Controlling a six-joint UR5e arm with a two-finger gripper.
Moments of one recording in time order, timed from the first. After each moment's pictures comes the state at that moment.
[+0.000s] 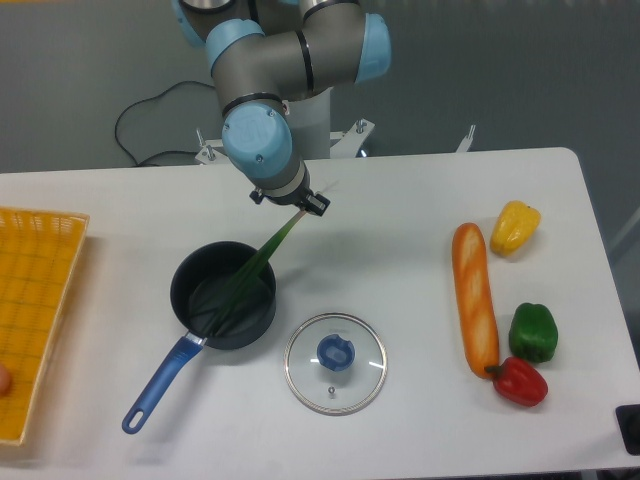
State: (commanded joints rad) arm 2.31 -1.72 -1.84 -1.42 1.76 0.83
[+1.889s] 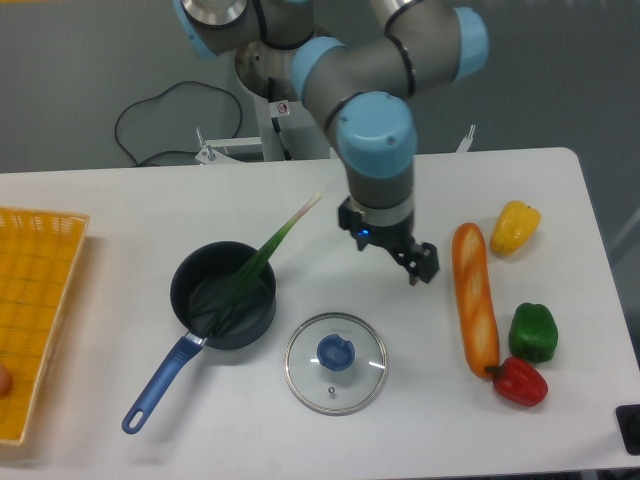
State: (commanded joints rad) arm 2.55 -1.91 -1.49 -1.26 1.67 1.32
